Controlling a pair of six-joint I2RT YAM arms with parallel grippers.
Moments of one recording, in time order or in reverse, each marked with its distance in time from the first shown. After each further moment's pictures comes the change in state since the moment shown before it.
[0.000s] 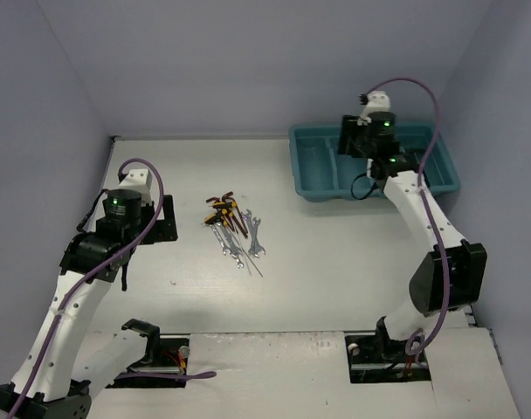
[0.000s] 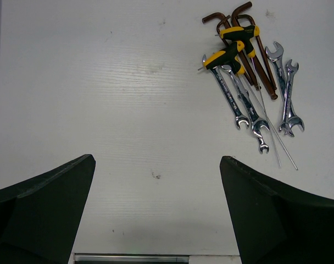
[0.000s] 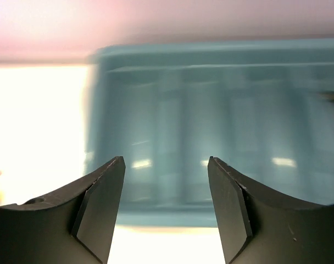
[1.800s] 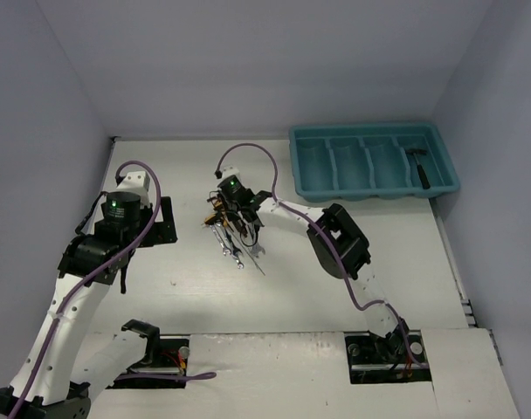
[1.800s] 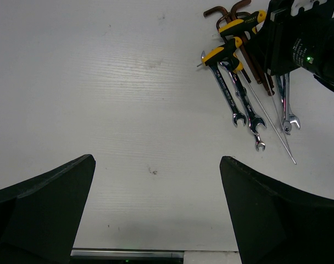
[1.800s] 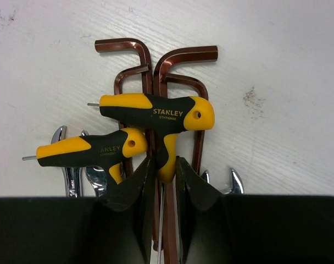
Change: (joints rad) left arm 0.000 -0.013 0.000 -0.022 -0.002 -0.034; right arm 0.685 0.713 0.311 0.026 0.119 0.178
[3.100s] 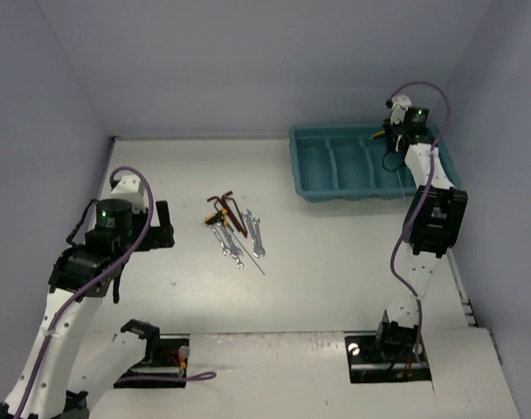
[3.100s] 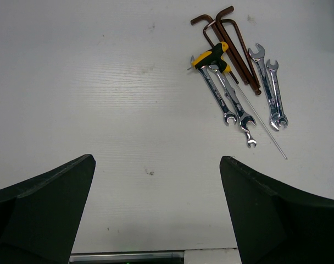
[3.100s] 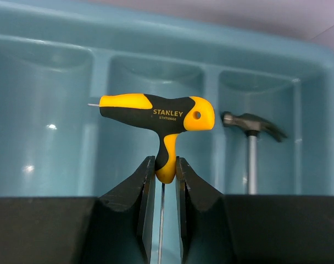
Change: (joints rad) left arm 0.000 -0.069 -0.006 -0.001 0.036 0.026; right arm -0.983 -0.129 0.125 -0.065 -0.328 -0.594
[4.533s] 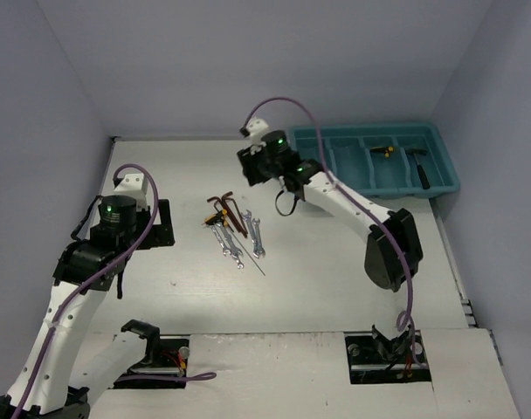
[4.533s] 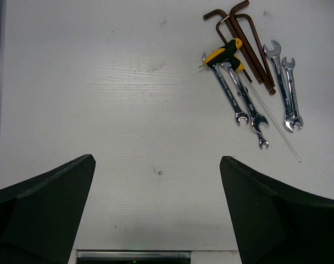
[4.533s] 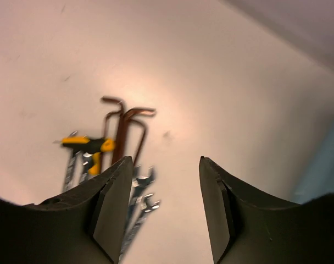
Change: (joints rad) left arm 0.000 0.036 0.004 -0.003 -0.035 0.012; right arm 0.791 -0.249 -0.188 0.031 0.107 0.302
